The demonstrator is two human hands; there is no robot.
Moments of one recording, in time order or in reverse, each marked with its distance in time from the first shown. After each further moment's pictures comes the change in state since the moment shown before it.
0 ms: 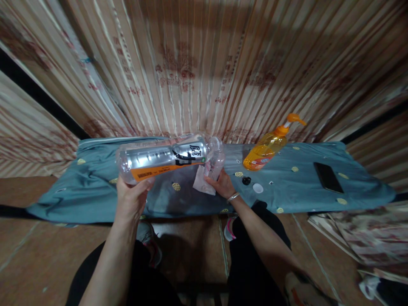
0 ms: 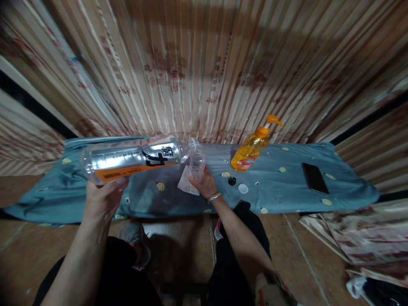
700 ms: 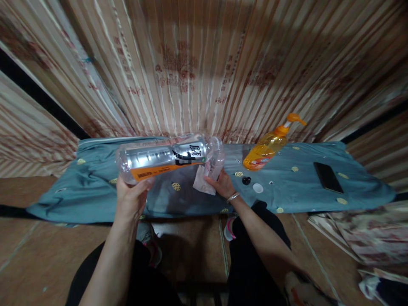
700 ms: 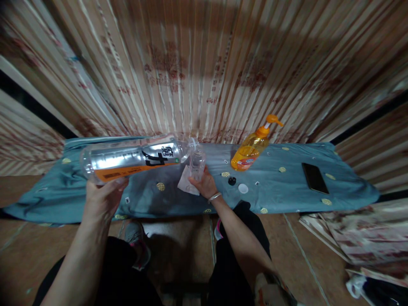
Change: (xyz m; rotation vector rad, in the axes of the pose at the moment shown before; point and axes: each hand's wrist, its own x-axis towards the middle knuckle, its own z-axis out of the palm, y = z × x) left_hand 0.000 0.001 0.004 -0.033 0.053 -0.009; right_hand -0.001 -0.005 -0.003 -0.018 -0.032 0.016
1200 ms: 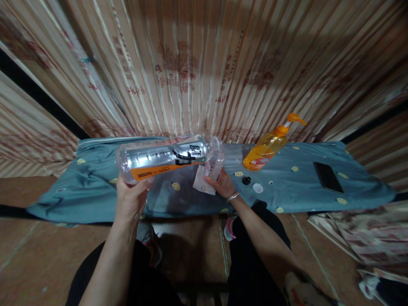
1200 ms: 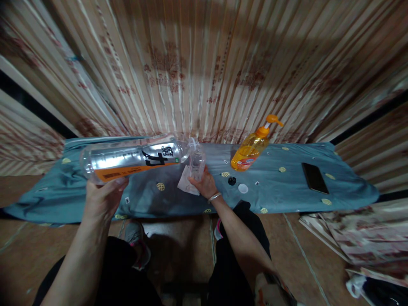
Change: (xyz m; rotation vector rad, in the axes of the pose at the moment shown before) left_hand 0.000 0.000 -0.001 0.017 -0.013 -0.013; right_hand 0.000 0.001 0.000 0.002 0.007 -0.024
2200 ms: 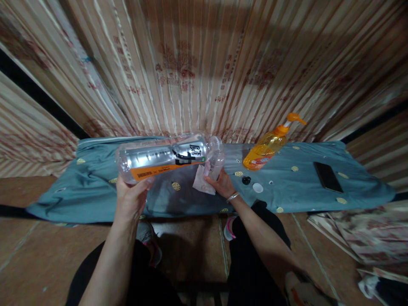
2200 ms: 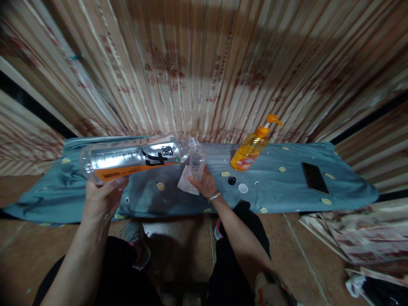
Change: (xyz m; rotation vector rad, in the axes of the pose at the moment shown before) left_hand 0.000 0.000 0.000 0.016 -0.019 0.002; right_hand -0.002 -0.003 -0.002 0.014 -0.007 0.022
